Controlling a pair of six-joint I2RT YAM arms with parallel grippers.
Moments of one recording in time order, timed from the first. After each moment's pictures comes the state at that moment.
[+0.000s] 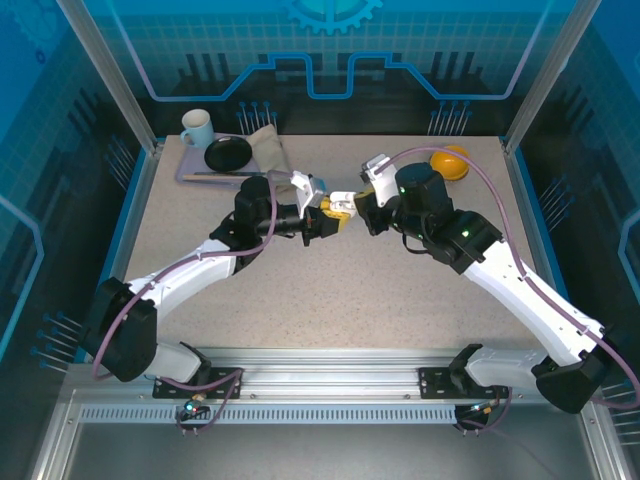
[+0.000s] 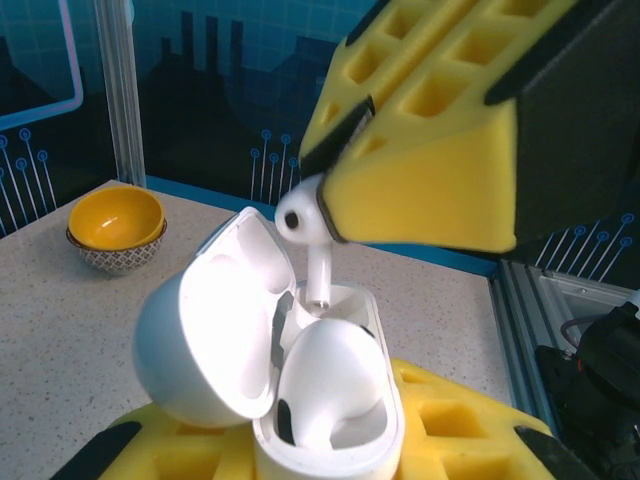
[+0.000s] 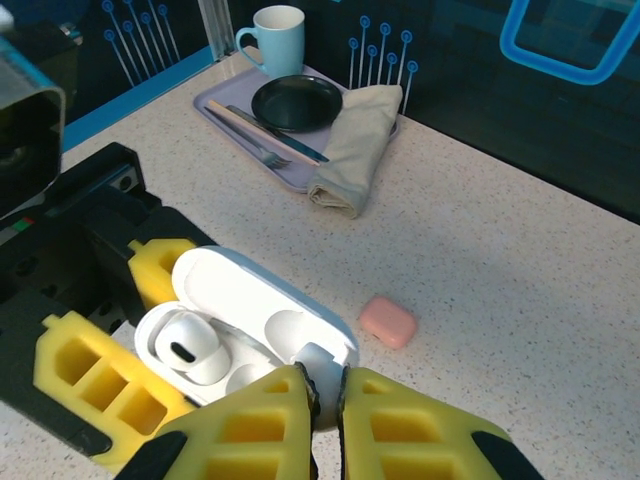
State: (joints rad) left arm -0.52 1.42 0.94 0.36 0.77 -0.06; right arm 0.68 1.21 1.32 -0.61 0.03 0.02
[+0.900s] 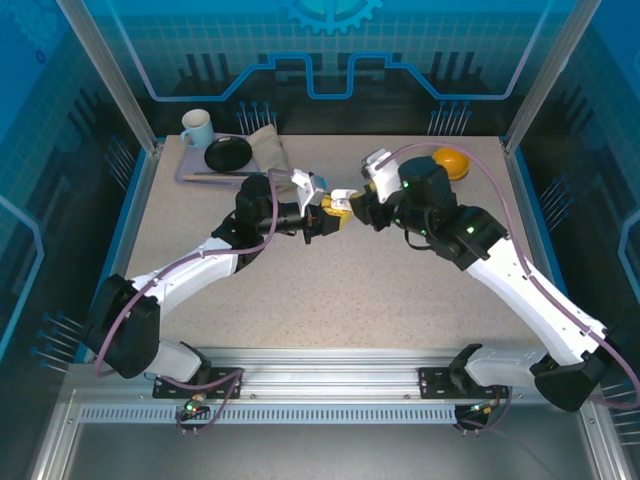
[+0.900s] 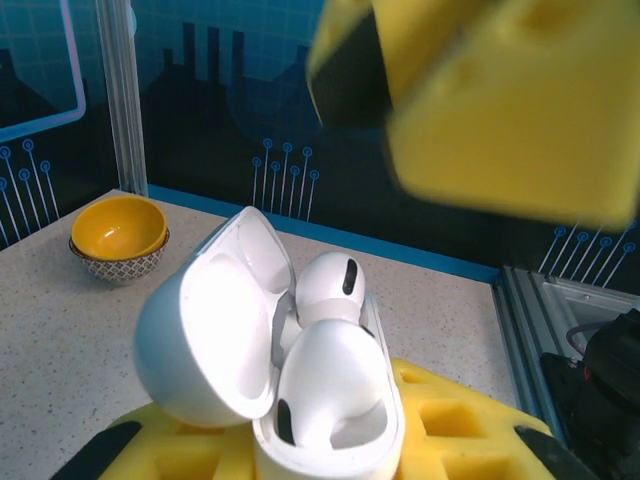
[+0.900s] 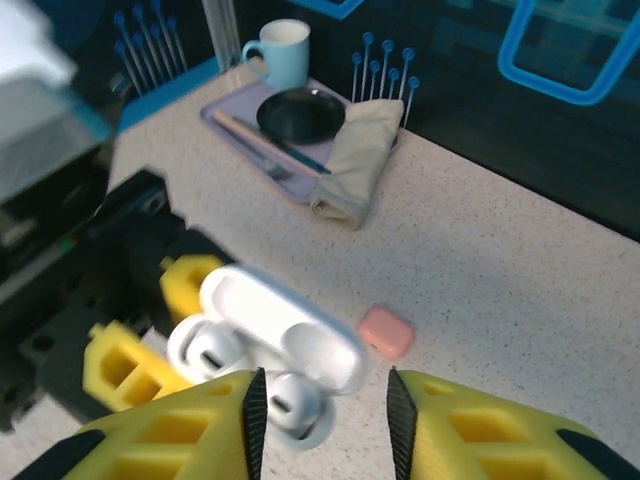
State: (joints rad) left arm -0.51 1.44 0.95 0.41 0.77 -0.07; right arm 0.64 1.22 1.40 -0.65 0.01 0.03
